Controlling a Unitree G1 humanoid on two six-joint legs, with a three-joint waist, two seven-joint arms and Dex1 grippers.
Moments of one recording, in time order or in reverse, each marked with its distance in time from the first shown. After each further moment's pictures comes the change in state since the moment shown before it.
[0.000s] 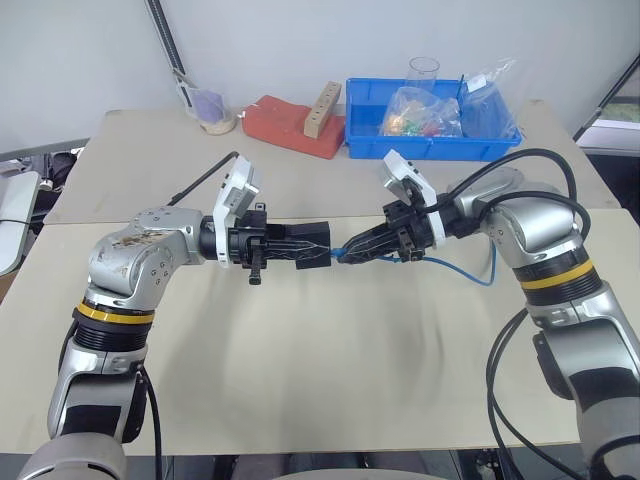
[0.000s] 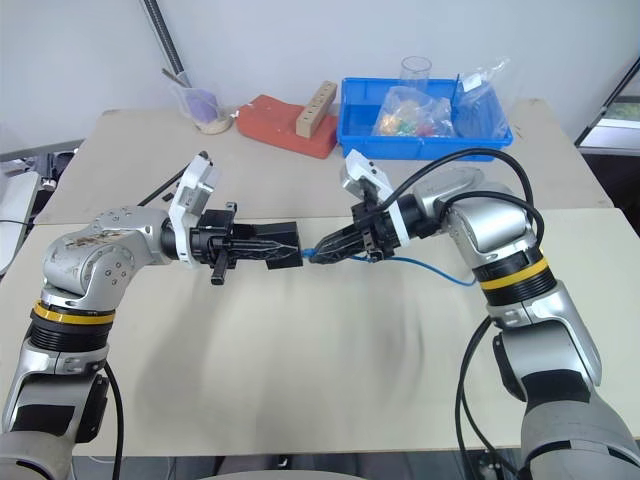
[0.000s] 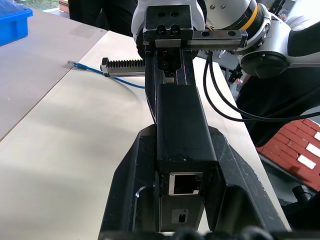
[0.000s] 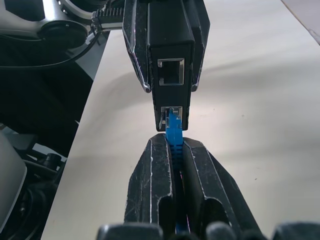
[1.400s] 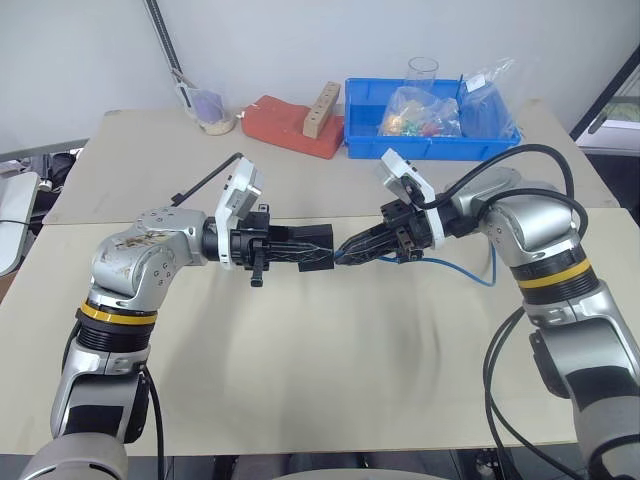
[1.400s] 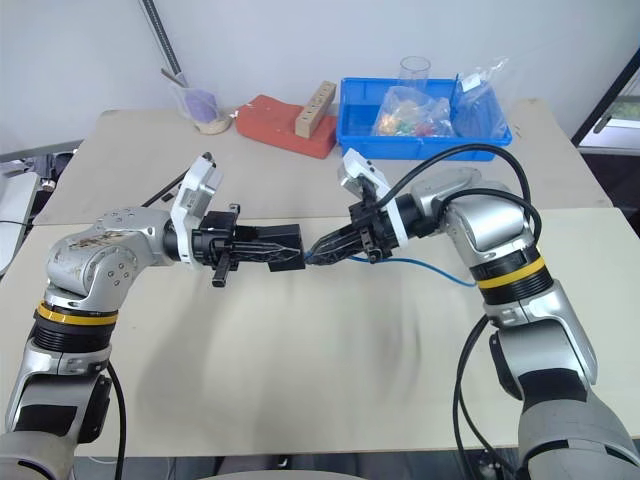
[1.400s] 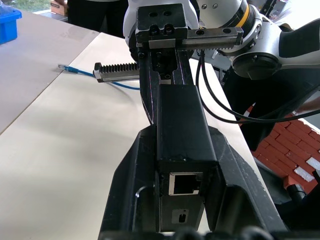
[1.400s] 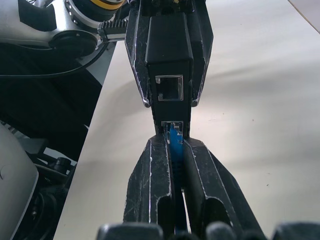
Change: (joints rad) left arm 0.002 -0.010 -0.002 -0.009 -0.001 0.002 -0.009; right arm -0.006 0.019 -0.011 -0.001 0.008 0.035 0.014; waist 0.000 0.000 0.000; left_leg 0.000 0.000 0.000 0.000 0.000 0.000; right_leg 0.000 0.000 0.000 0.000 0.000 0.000
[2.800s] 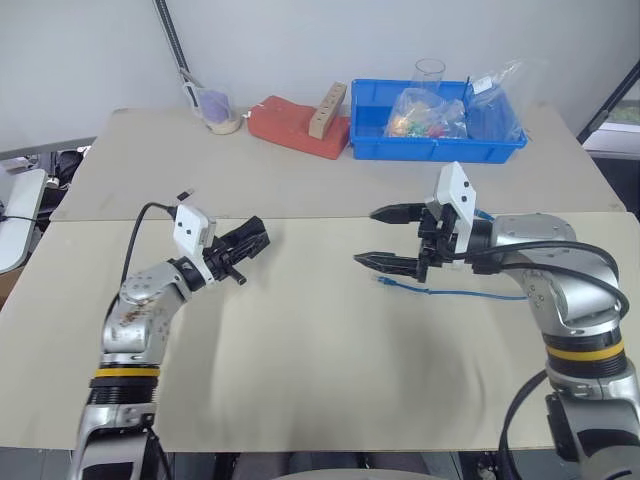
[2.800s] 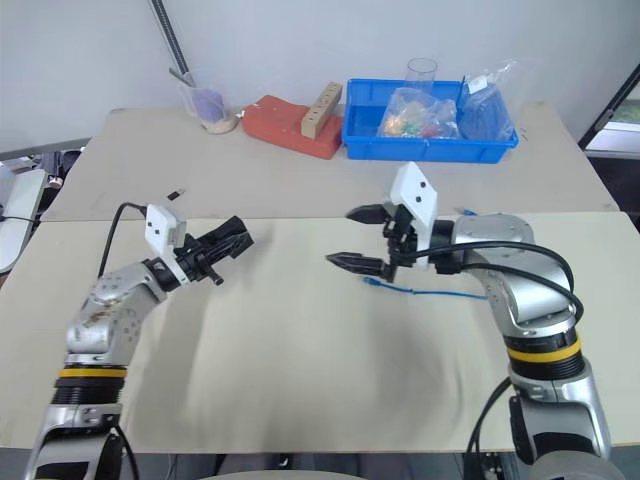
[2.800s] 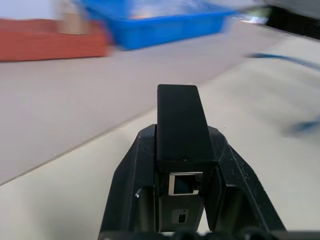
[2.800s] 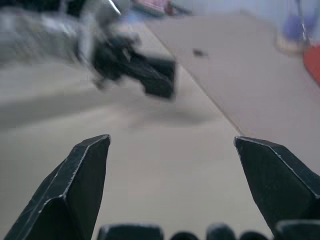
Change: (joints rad) left arm 0.297 -0.187 0.172 0.316 0.329 -0.615 0.533; right arm 0.412 0.020 -0.286 -0.496 -0.030 -0.112 -0.494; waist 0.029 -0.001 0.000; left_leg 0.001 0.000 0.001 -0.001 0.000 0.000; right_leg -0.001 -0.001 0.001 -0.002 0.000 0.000
